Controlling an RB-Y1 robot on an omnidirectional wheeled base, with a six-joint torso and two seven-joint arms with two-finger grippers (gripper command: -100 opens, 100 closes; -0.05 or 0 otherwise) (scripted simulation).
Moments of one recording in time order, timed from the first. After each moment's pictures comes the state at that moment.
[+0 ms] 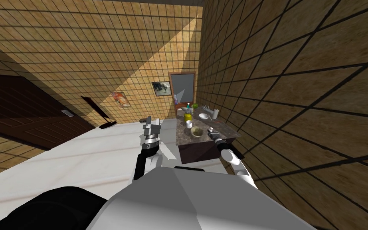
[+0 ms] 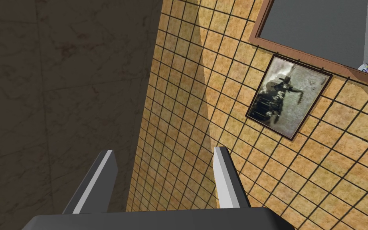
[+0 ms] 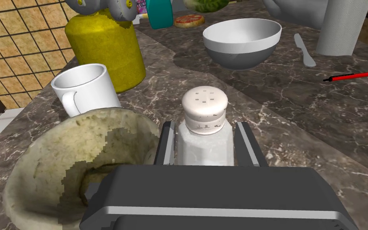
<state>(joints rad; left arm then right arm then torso) 0.51 -0.03 -0.07 -2.37 0.09 -0.37 0.12 0.19 -0.23 0.02 -1.82 -0.95 0.17 -0.96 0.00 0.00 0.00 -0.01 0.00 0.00</state>
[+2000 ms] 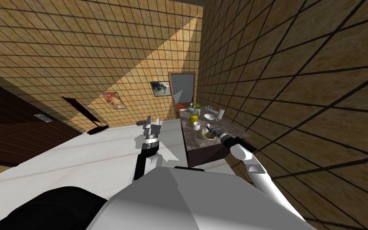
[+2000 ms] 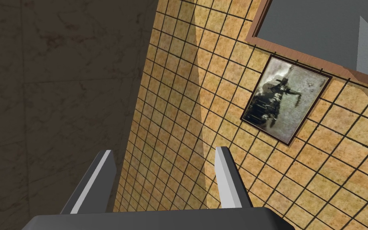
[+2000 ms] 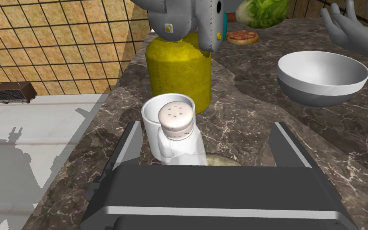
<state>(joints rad) 0.51 -0.03 -0.07 -2.37 0.09 -0.37 0.12 0.17 -0.42 -0.03 -2.01 -0.99 0.39 -1.10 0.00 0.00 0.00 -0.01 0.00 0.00</state>
